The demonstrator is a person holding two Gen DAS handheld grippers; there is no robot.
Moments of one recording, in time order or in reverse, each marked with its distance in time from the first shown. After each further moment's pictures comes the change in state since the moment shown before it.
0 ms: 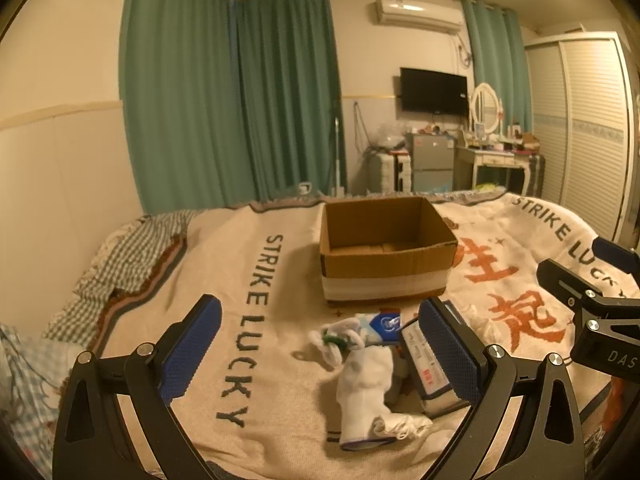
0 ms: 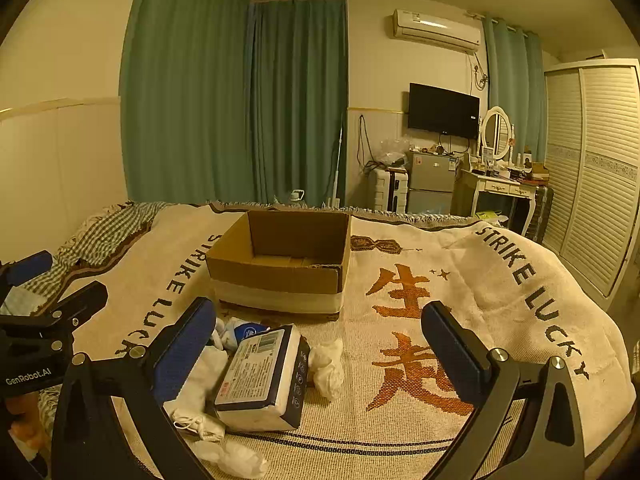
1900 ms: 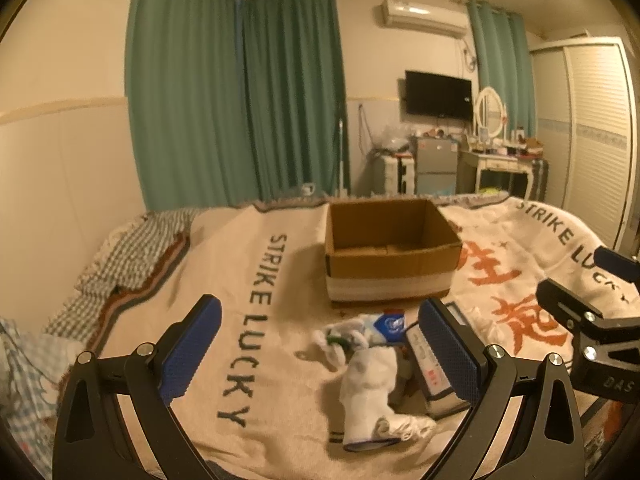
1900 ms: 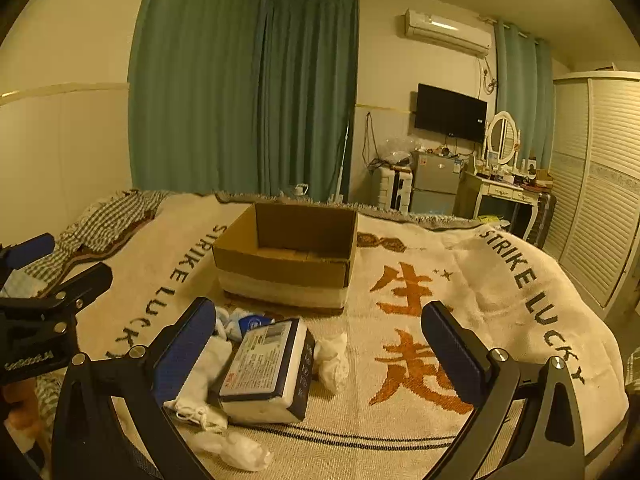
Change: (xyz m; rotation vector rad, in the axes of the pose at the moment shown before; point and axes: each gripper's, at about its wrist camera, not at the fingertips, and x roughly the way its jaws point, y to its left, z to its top) left arm 0.006 0.006 -0.007 -0.024 0.009 0.010; right arm 0.001 0.011 -0.008 -0.054 0.033 0.006
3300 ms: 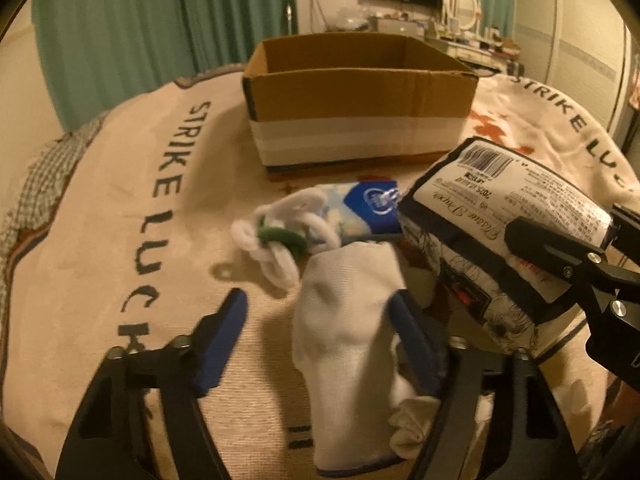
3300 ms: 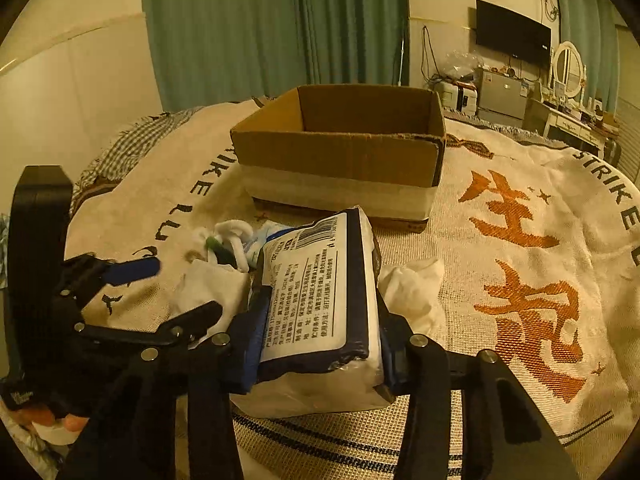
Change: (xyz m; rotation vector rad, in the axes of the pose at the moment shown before) left arm 0.136 -0.032 -0.063 0.098 0.415 -0.177; right arm 0.131 0.016 -0.053 -0.005 0.295 0.225
